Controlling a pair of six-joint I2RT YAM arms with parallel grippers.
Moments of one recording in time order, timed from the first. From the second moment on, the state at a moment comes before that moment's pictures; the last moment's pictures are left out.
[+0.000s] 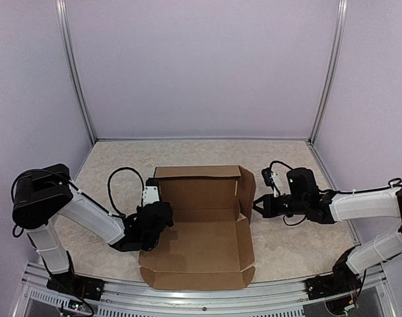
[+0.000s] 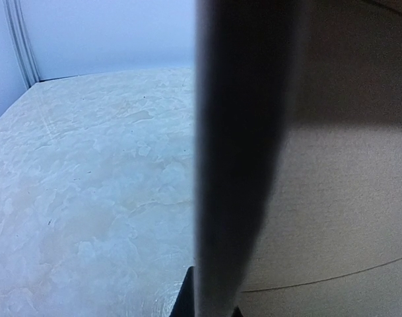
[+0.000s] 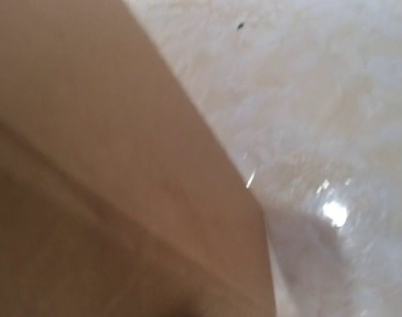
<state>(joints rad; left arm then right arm) -1.07 1.79 0.61 0.64 -1.00 -0.49 0.61 1.33 0.51 0.24 -0.29 0.43</state>
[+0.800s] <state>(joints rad) -1.07 1.79 0.61 0.63 -1.00 -0.50 0.67 1.04 0.35 0.05 -0.23 0.52</state>
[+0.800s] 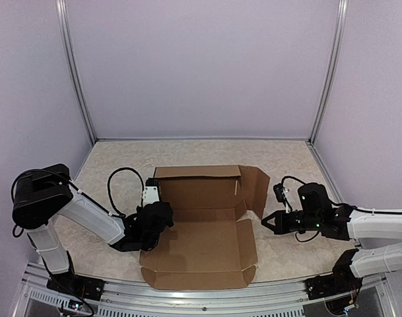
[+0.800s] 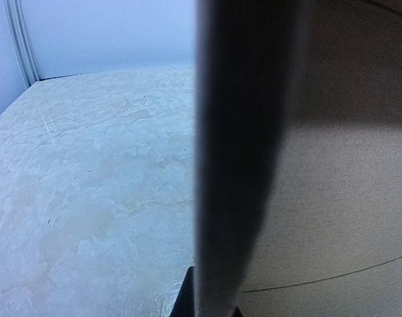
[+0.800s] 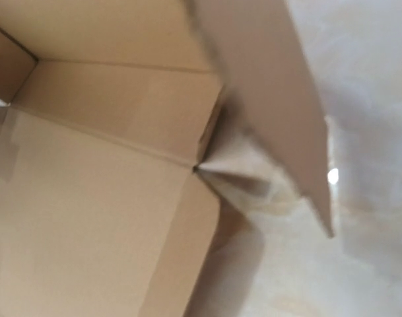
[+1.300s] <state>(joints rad) -1.07 1.79 0.61 0.63 -1.00 -0.50 0.79 1.19 0.35 0.20 -0.19 0.63</state>
